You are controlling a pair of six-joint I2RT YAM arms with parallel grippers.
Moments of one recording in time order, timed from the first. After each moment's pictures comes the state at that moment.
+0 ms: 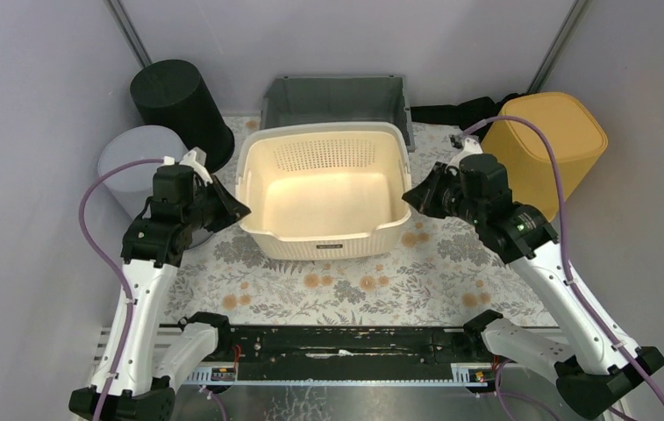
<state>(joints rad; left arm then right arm) -0.12 0.89 1.16 -0.91 0.25 -0.59 0.52 0.99 1.21 -0.71 -0.05 0.63</state>
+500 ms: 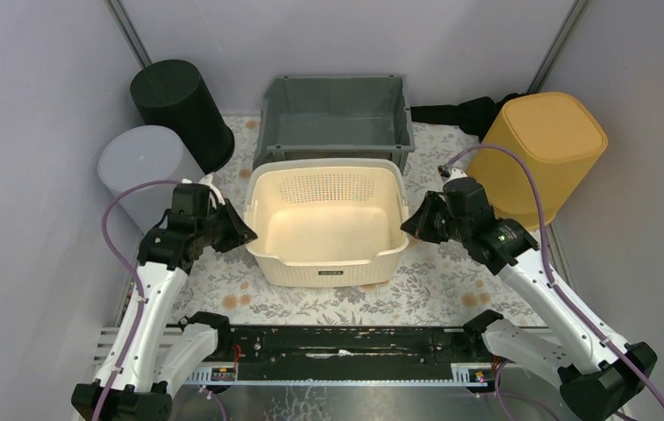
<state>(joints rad) -0.15 0.86 0.94 -0.91 0.26 -0.58 0.54 0.94 0.95 -0.69 -0.07 0.68</state>
